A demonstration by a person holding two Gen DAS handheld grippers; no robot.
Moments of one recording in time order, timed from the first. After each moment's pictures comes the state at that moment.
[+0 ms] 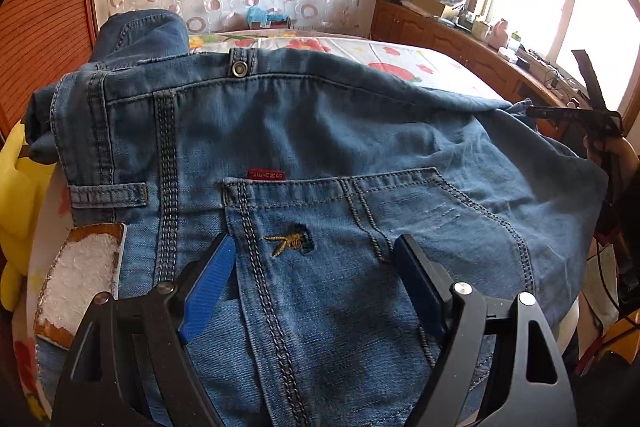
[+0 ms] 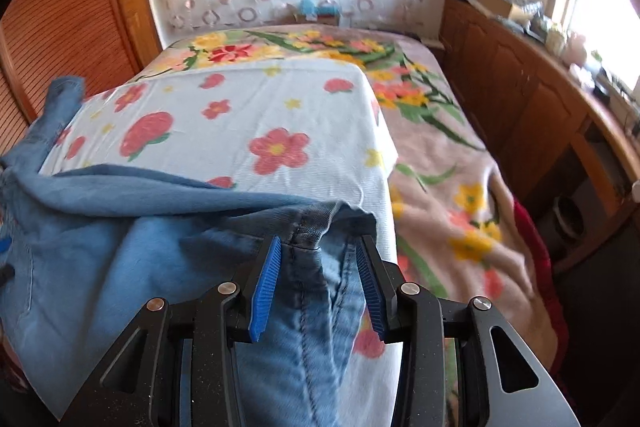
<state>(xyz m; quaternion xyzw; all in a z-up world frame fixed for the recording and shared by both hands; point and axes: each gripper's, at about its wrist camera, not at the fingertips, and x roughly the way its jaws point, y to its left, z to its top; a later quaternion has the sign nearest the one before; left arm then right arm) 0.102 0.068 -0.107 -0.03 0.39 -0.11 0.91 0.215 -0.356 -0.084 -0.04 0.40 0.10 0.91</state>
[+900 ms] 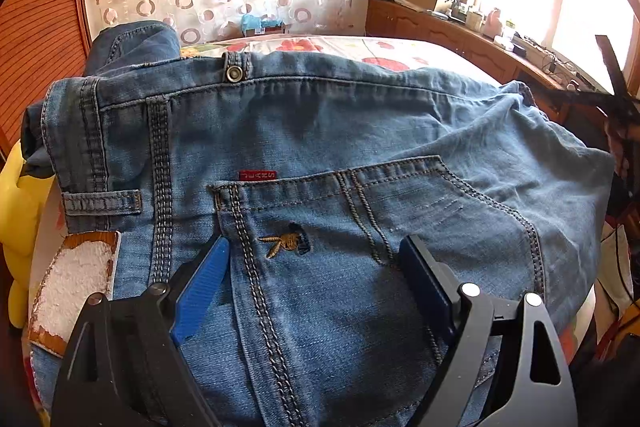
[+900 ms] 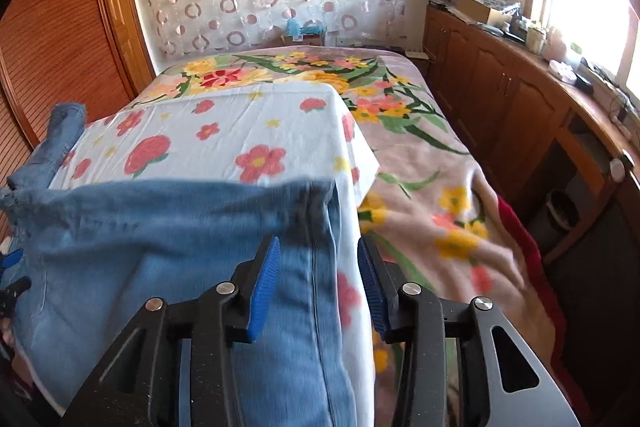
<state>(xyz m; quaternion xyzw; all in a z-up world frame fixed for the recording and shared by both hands) 0.102 0.062 -0.111 0.01 0.39 -0.11 0.92 0.152 -0.396 -0.049 -0.01 0.36 0.08 0.93</state>
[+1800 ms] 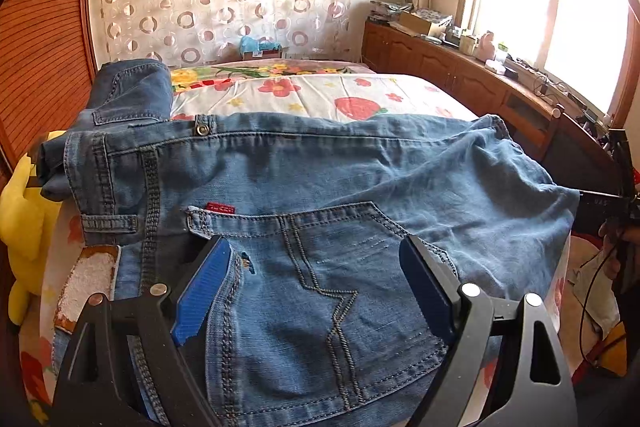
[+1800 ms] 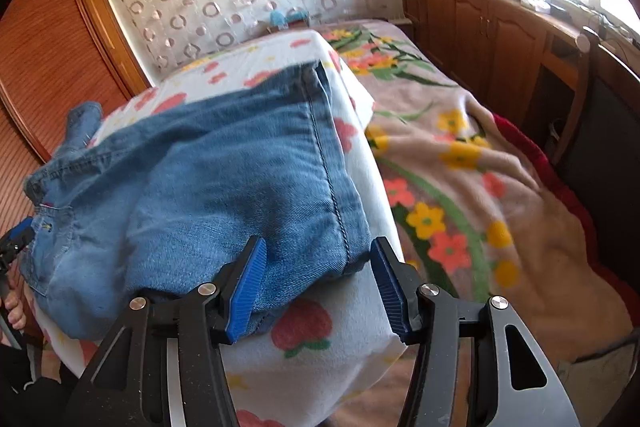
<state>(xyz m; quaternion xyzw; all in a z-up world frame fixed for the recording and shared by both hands) 0.082 0.030 -0.072 -0.01 0.35 -0.11 0.93 0.070 -0.414 -0.081 0.08 0.39 0.07 0.91</state>
